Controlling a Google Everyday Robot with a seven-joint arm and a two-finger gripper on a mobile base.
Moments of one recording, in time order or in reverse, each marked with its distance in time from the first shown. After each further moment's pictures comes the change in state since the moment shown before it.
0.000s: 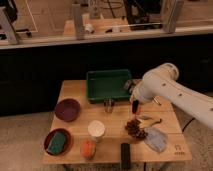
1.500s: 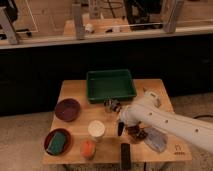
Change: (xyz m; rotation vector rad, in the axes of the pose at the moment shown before) arm -0.098 -0.012 0.091 0.090 -0.101 -0.016
